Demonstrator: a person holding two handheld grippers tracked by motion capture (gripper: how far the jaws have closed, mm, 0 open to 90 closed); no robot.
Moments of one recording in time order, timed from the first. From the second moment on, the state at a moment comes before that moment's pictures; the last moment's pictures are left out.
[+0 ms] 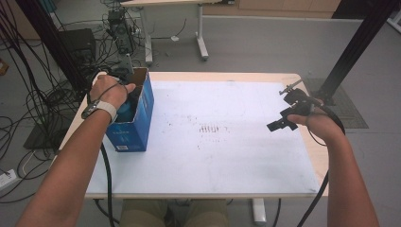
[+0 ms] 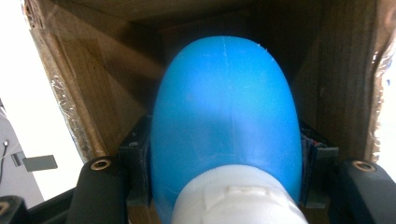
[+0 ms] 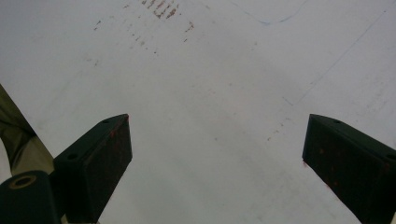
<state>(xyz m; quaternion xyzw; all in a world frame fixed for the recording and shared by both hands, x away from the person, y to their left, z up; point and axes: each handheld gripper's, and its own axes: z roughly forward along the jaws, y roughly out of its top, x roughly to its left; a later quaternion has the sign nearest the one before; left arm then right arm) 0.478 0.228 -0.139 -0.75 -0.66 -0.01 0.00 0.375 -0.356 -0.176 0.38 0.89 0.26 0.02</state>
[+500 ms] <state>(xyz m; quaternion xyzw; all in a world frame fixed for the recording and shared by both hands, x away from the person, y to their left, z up) 0.477 0.232 -0.139 -0.75 -0.66 0.00 0.00 0.375 -0.353 -0.175 0.38 0.89 0.26 0.03</state>
